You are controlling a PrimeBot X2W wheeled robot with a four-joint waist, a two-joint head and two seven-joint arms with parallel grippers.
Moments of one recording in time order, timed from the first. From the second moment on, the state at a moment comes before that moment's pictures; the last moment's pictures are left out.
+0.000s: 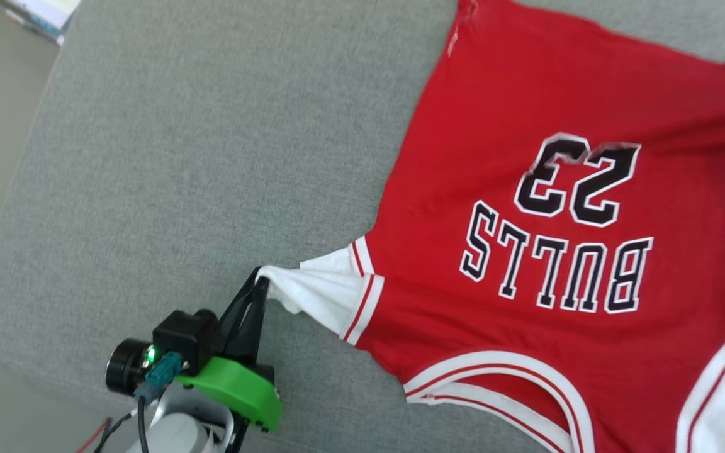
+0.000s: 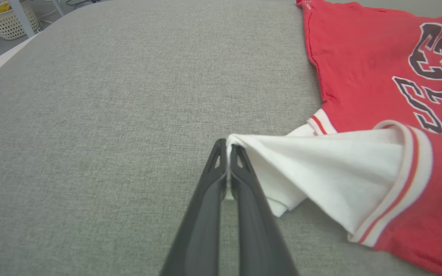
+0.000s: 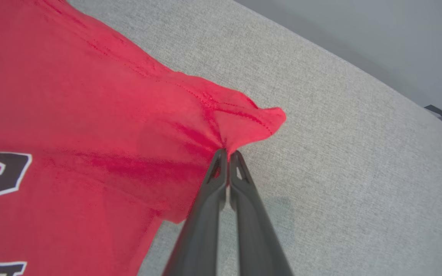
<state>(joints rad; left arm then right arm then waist) -0.21 0.45 -0.62 0.04 -0.59 0.22 -0.26 -0.93 -0.79 0.42 0.45 0.65 0.13 0.80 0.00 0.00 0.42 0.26</state>
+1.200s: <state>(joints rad) -0.04 0.53 -0.60 0.01 -0.65 0.27 -0.24 0.18 -0.76 0.10 0.18 0.90 0.13 0.55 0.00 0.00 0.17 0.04</state>
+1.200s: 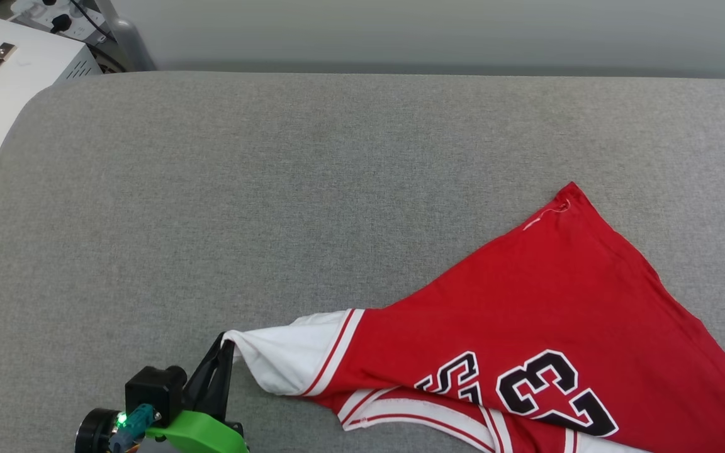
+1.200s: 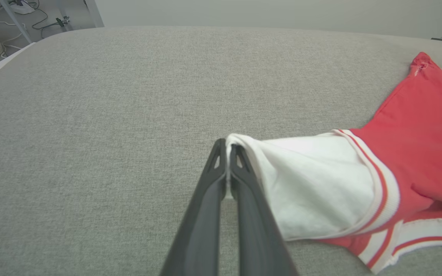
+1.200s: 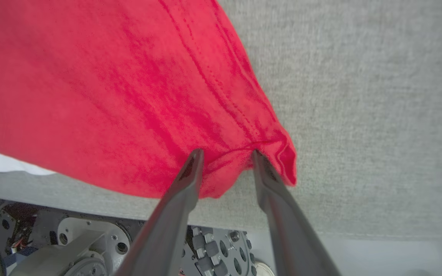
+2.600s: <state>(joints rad) -0.28 0.43 -0.68 0.03 -0.56 0.22 -0.24 -0.72 -0.66 0.44 0.38 0.68 0.13 0.86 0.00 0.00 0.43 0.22</state>
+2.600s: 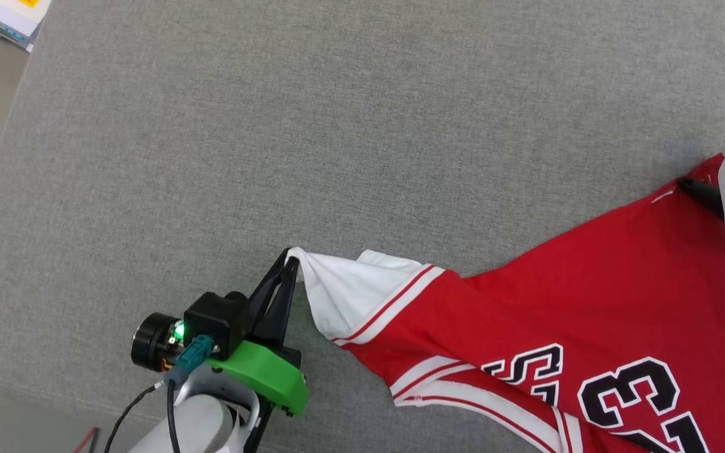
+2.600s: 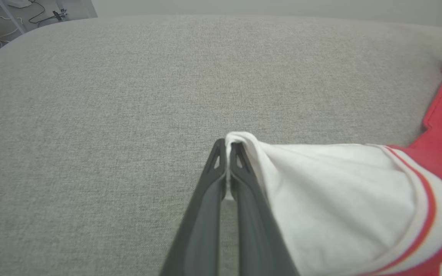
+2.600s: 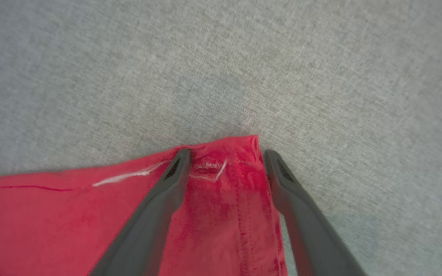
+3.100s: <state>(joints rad) -0.28 0.46 -0.66 0.06 -0.55 0.19 -0.25 -0.72 -0.66 0.48 0.40 0.76 0.13 0.49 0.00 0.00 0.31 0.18</state>
